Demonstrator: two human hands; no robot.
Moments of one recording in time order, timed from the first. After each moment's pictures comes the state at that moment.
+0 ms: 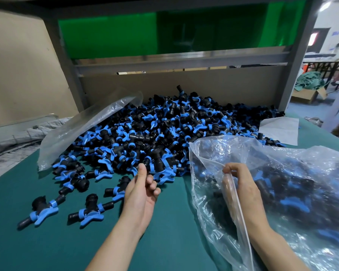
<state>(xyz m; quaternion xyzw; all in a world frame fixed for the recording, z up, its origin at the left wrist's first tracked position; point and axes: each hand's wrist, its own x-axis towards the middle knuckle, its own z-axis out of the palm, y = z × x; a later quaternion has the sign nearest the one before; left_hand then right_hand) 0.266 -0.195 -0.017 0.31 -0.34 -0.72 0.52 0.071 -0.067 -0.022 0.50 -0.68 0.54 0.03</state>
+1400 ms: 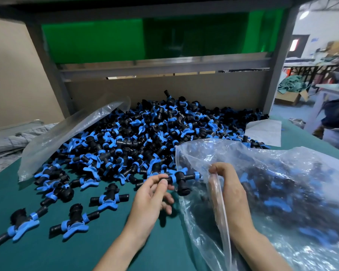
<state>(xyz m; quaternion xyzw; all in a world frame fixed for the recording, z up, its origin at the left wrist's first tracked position) 0.241 -0.166 -0.014 0.29 -0.57 -0.64 0.43 0.085 -0.063 -0.004 0.49 -0.67 0.55 0.05</state>
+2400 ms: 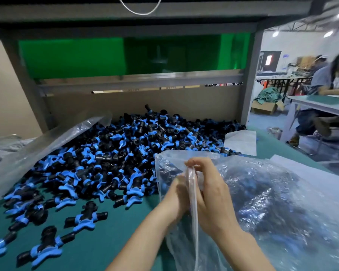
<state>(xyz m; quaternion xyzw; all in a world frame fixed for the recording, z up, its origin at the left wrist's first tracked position) 0.144 -0.125 0.053 0.27 -0.65 -0.66 0.25 0.084 -0.052 0.046 0.54 -0.62 0.56 0.11</state>
